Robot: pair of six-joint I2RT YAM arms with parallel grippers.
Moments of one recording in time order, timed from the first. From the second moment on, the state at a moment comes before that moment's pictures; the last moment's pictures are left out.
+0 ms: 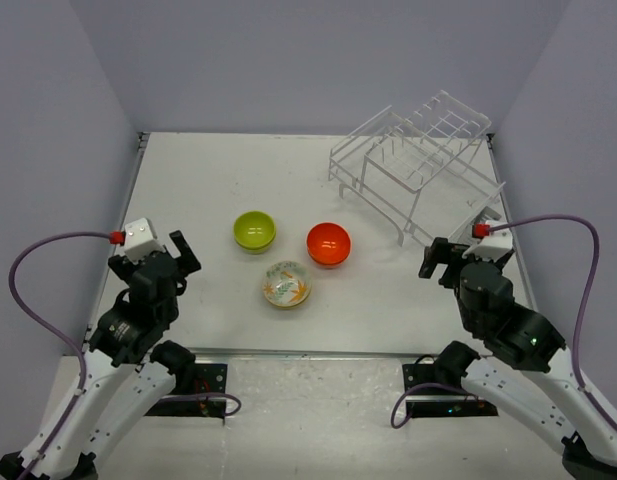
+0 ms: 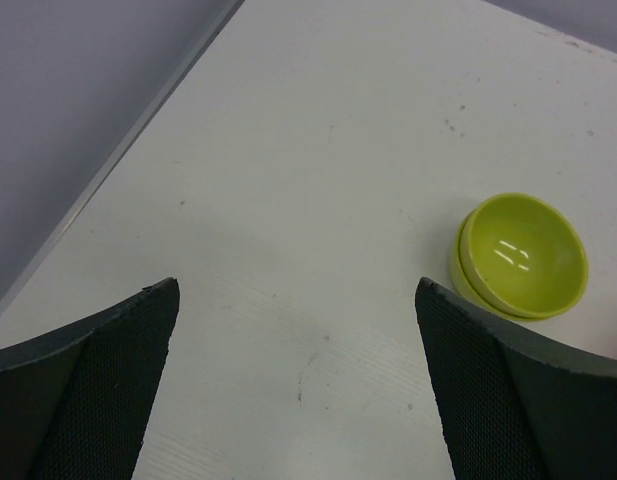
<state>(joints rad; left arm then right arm) -0.49 0.47 0.69 -0.67 -0.81 -0.46 0.76 0.46 0.81 -0.74 0.79 0.39</state>
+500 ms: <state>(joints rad) -0.46 0.43 0.67 -0.61 -0.73 -0.42 0.76 0.45 0.81 -0.74 0.79 0.46</state>
